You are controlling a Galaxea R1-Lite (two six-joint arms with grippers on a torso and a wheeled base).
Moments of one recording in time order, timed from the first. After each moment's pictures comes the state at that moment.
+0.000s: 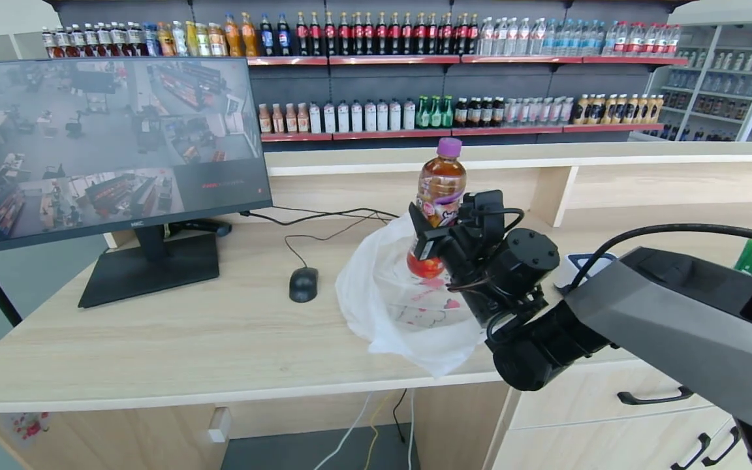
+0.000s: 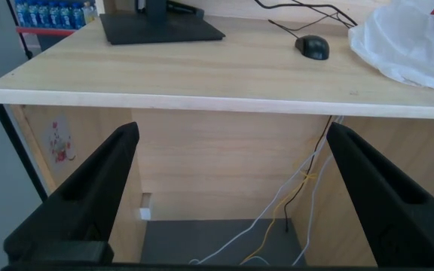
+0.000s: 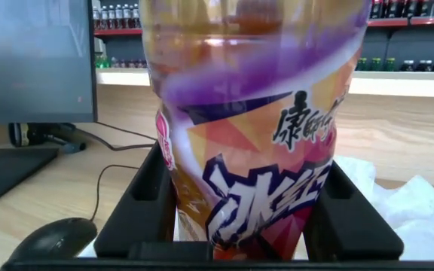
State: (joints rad) left arm 0.00 0.00 0.00 0.00 0.00 0.00; right arm 0.56 2.33 -1.18 -1.57 -0.16 -0.07
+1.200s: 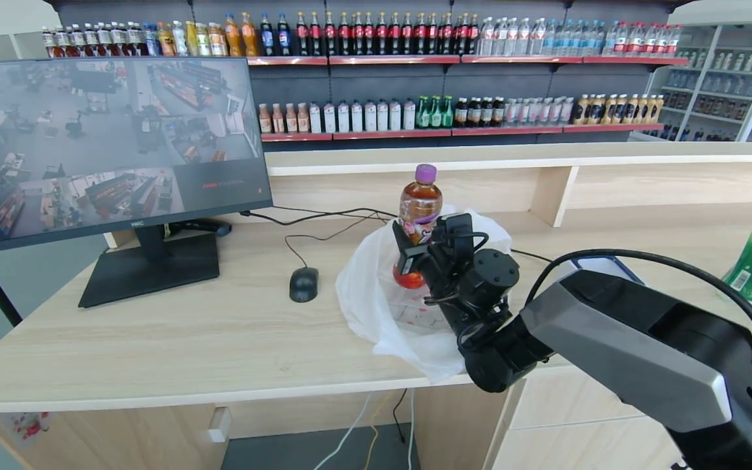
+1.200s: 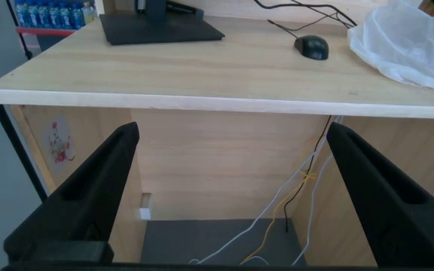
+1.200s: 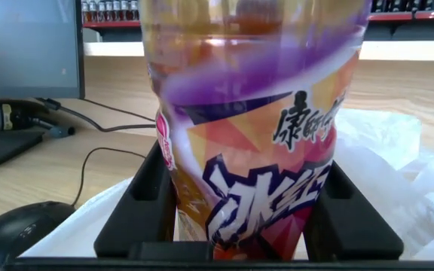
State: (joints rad) left arm 0.00 0.00 0.00 0.00 0.00 0.00; right arm 0.55 2.51 -1.35 -1.57 -0.16 -0.08
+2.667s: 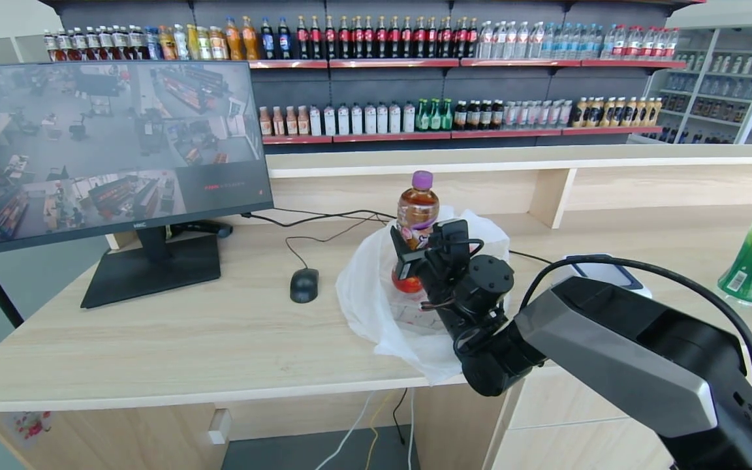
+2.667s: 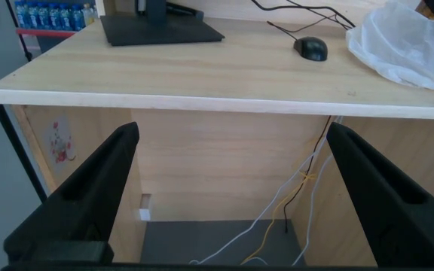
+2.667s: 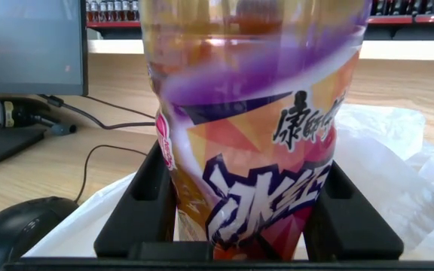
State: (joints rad) left arm 0.00 0.00 0.00 0.00 0.00 0.00; right arm 0.56 2.57 -1.37 -1.57 -0.16 -0.07
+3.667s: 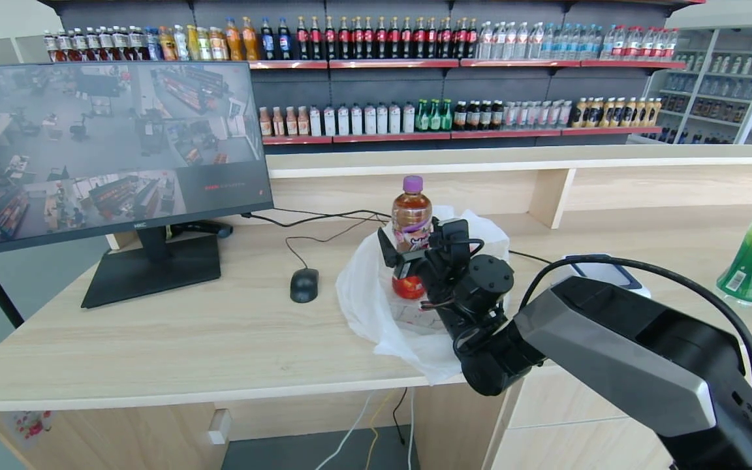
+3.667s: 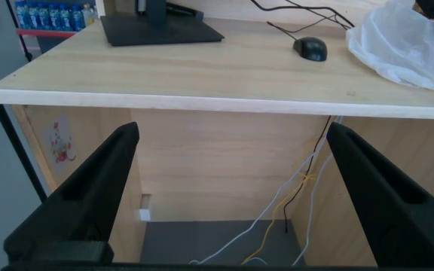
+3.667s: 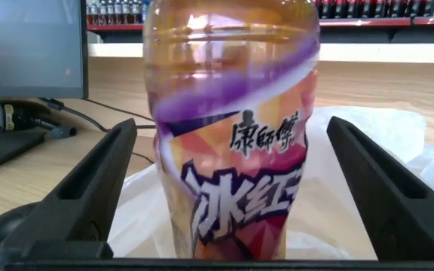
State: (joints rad) left arm 0.00 0.00 0.00 0.00 0.00 0.00; right arm 0.56 2.57 -1.37 -1.57 -0.16 -0.07
